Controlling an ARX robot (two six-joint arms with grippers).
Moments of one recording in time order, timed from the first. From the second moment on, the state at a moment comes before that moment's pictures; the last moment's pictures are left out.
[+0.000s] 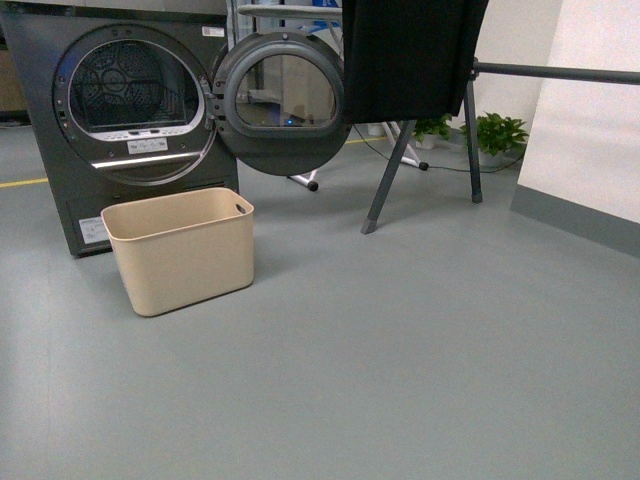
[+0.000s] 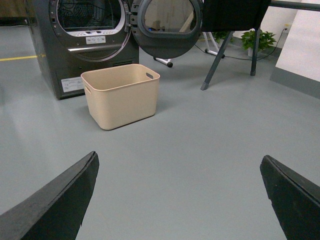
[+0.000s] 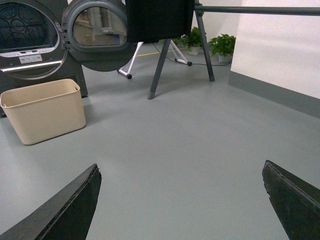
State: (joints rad) left arm 0.00 0.00 0.02 0.00 0.00 0.00; right arm 0.00 0.00 0.01 0.00 0.00 0.00
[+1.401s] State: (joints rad) left arm 0.00 0.00 0.02 0.00 0.00 0.00; right arm 0.00 0.00 0.01 0.00 0.00 0.00
